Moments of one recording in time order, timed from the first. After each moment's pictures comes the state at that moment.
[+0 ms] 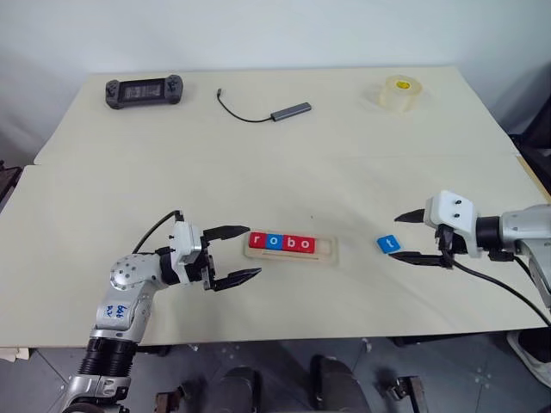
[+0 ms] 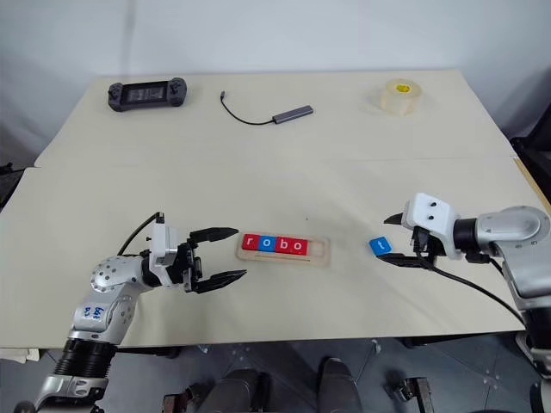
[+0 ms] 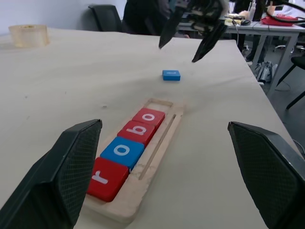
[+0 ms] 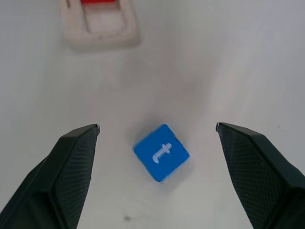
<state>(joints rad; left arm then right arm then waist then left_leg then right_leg) -0.24 0.48 0.02 0.01 -0.45 -0.01 -1.11 -0.51 -1.01 0.08 0.21 0.16 0.09 1.34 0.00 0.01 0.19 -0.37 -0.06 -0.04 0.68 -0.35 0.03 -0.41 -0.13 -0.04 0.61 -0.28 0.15</state>
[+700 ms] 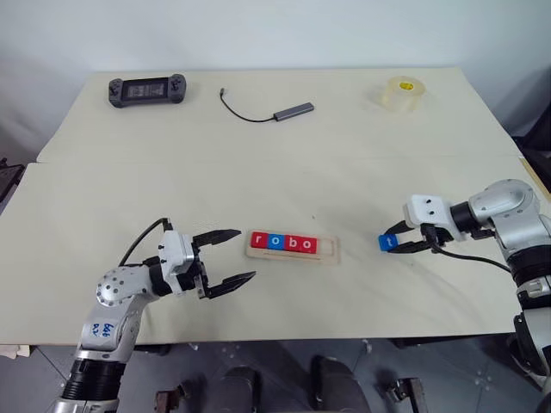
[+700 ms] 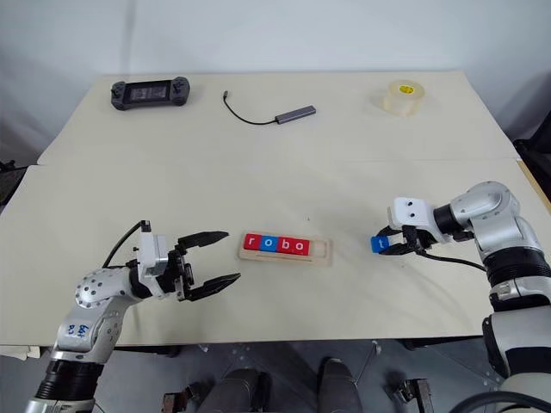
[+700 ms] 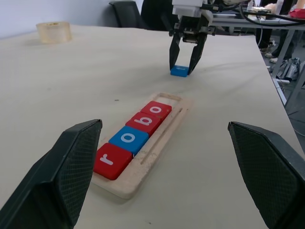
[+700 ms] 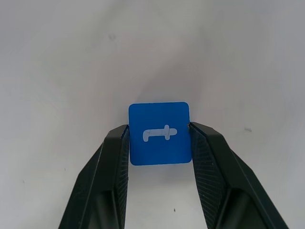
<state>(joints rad) -0.12 0.50 0.06 -0.12 -0.45 0.01 -1.02 -0.84 -0.87 0.27 0.69 -0.01 -0.15 1.52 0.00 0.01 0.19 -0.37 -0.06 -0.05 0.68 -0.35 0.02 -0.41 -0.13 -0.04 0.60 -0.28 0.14</state>
